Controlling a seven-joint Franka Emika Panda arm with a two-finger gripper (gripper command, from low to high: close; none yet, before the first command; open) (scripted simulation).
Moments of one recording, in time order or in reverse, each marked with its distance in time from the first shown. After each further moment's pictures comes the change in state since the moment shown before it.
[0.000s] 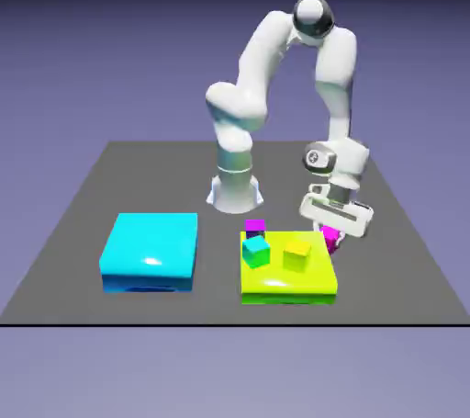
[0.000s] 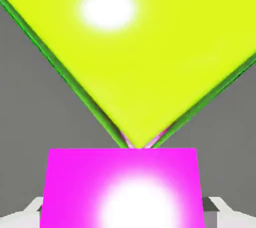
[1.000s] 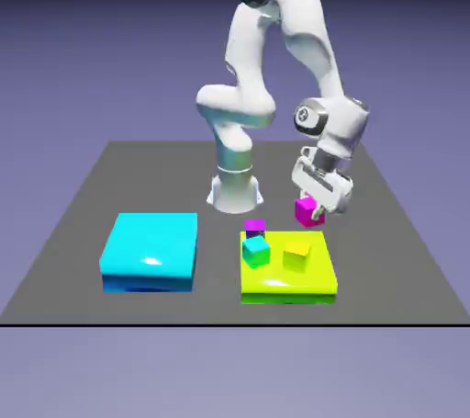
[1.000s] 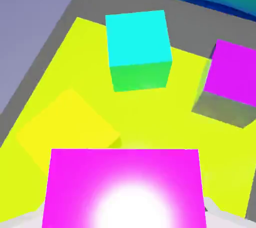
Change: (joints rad) arm 0.411 0.247 -1.077 0.104 -0.515 -0.505 0.325
